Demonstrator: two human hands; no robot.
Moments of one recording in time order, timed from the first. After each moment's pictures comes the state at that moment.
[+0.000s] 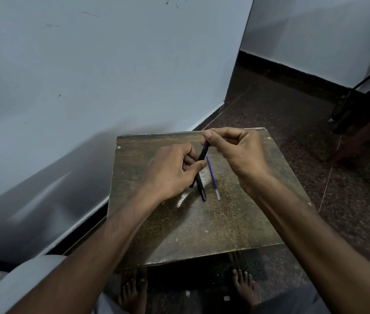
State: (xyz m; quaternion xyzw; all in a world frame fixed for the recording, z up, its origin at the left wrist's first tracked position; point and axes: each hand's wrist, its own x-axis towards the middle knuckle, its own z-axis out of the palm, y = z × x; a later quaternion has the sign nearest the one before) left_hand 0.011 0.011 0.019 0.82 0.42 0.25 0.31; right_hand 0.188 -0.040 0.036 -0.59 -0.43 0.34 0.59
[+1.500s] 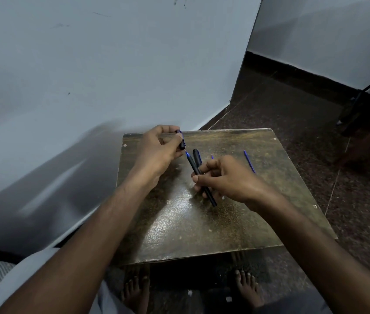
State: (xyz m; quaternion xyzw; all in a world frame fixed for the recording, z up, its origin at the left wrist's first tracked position) left_hand -0.001 0.044 0.010 0.51 0.48 0.43 0.57; right_hand 0.173 -0.063 0.029 -0.64 -0.53 0.47 0.29
